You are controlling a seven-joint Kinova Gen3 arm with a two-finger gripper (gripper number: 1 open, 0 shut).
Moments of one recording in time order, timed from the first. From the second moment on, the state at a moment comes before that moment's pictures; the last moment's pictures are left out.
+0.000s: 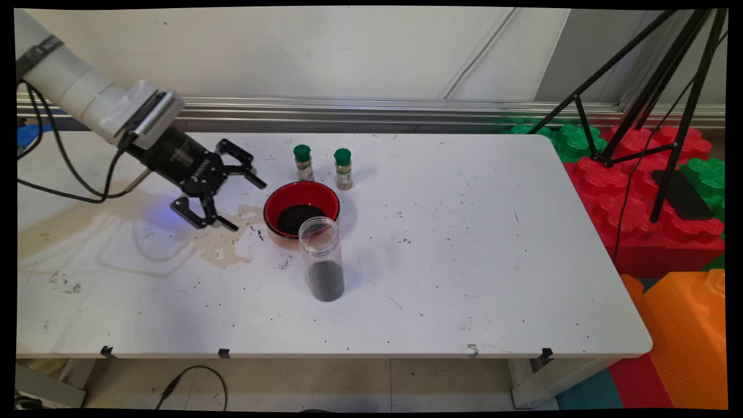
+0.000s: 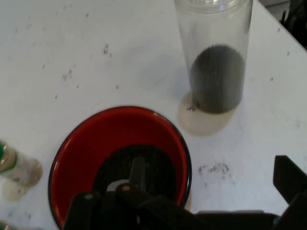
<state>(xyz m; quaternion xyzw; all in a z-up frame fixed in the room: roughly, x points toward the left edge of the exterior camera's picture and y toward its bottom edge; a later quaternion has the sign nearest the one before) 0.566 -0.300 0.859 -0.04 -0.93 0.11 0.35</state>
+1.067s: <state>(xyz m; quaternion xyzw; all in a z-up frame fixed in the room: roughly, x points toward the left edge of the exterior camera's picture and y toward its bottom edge) 0.507 -0.327 0.824 -0.09 -0.91 0.05 0.39</state>
